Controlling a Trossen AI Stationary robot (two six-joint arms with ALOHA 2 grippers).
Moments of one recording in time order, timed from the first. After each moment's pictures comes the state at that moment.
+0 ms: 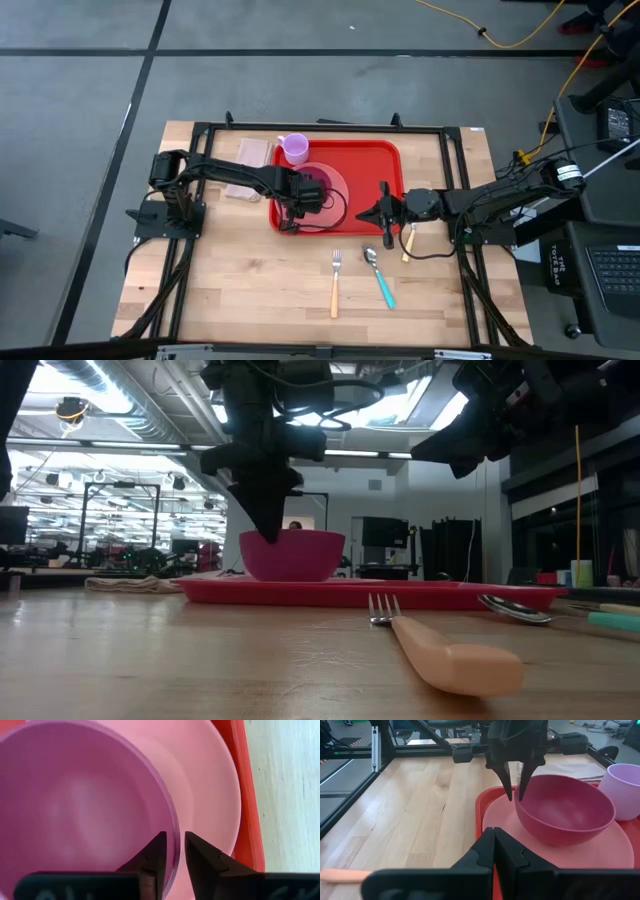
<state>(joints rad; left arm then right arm) 0.05 1.80 1.33 -0.83 -0.11 0.25 0.13 1.16 0.45 0.39 0.11 0.08</state>
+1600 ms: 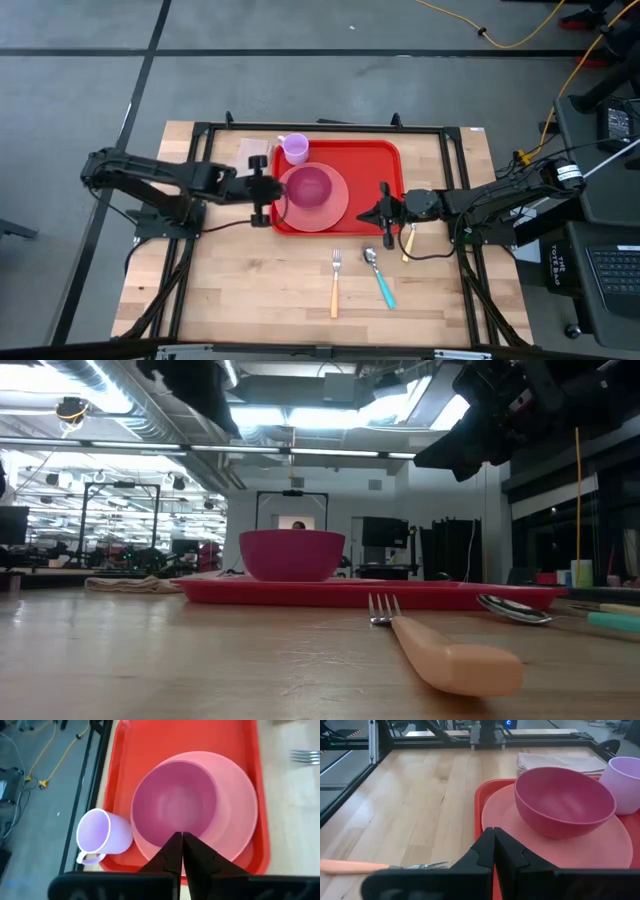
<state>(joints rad) -0.11 1.21 1.10 -0.79 -0.45 0.06 0.13 1.16 0.45 0.36 0.11 0.07</state>
